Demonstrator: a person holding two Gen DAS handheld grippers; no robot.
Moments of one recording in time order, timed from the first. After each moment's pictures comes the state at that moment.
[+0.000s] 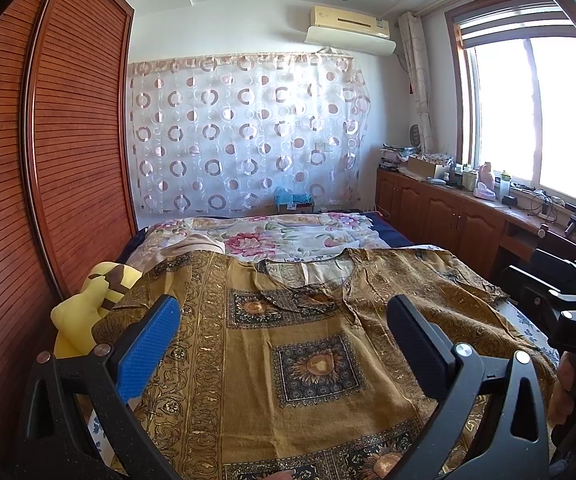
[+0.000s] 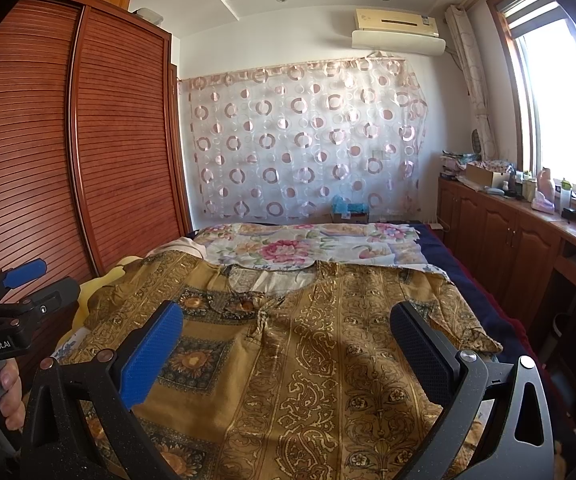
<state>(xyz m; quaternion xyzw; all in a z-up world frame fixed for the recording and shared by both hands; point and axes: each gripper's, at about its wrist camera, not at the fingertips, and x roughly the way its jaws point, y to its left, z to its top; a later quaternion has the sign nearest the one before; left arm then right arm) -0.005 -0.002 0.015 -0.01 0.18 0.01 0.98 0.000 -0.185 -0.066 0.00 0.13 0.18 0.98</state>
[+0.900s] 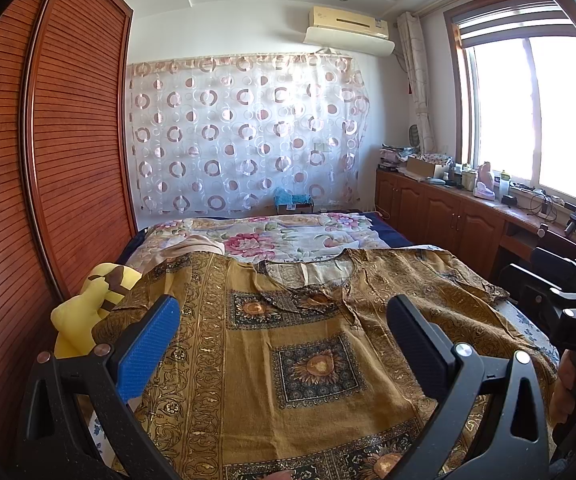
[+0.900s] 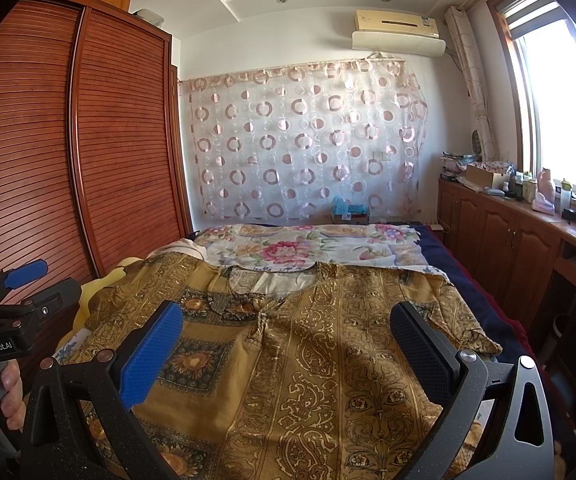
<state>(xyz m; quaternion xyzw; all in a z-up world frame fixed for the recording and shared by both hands) -0.007 -0.006 0.015 -0.01 0.17 0.01 0.98 0.000 -0.185 -0.066 0.00 0.13 0.18 0.98</state>
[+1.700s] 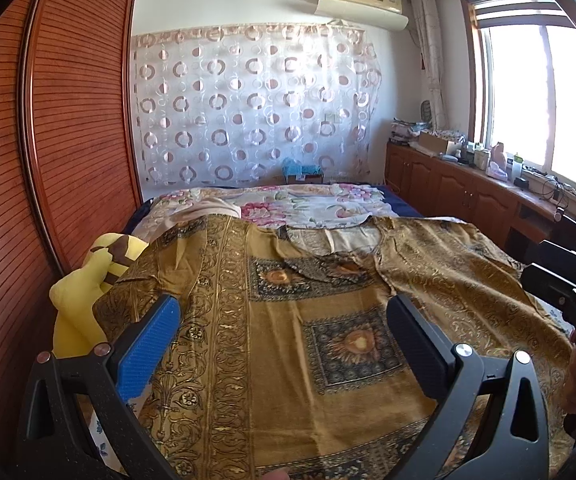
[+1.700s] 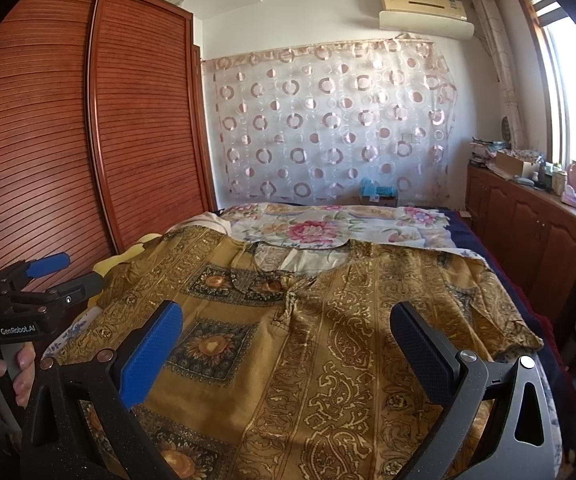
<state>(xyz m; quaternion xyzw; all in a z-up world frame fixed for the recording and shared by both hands) 0.025 0.032 -0.021 -0.01 0.23 0.02 0.97 0.029 -0.175 -0.078 -0.01 0.16 0.23 0.96</state>
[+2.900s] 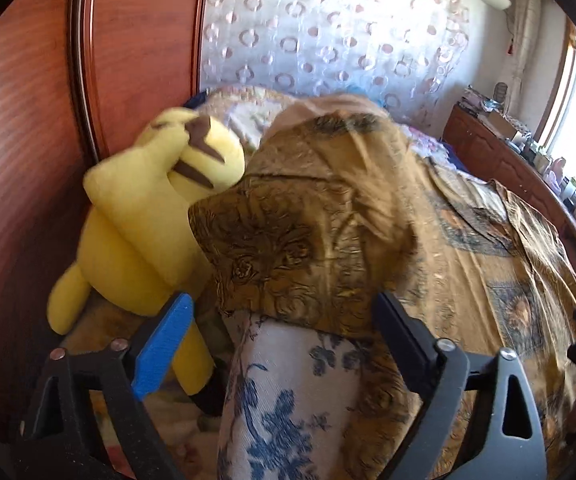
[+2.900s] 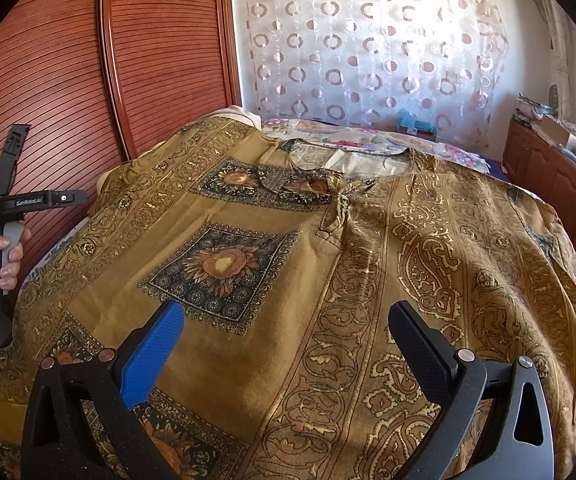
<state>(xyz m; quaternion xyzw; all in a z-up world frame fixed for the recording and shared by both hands) 0.080 0.219 -0.106 -0.13 0.39 0.07 0.91 0.075 -0.144 -0.104 -0.08 0.28 0.27 0.92</state>
